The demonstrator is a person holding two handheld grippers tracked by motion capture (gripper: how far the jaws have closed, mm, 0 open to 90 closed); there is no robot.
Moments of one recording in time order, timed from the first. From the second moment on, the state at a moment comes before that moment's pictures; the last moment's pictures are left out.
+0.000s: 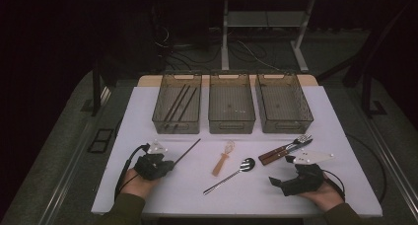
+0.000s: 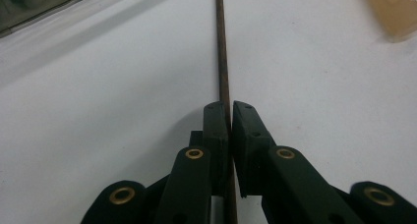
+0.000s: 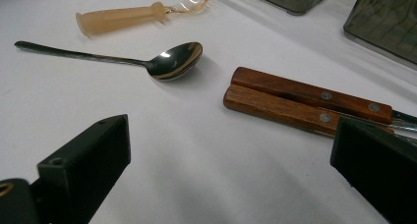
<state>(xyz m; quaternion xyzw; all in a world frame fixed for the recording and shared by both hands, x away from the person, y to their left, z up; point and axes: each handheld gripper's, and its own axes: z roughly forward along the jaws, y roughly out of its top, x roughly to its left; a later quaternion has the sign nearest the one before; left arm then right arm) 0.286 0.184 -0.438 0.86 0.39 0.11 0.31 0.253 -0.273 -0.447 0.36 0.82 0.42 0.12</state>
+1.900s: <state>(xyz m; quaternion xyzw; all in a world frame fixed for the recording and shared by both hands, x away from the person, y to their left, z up) 0.292 0.190 -0.397 0.83 0.34 0.11 0.42 0.255 -0.273 -0.448 0.36 0.82 0.42 0.12</state>
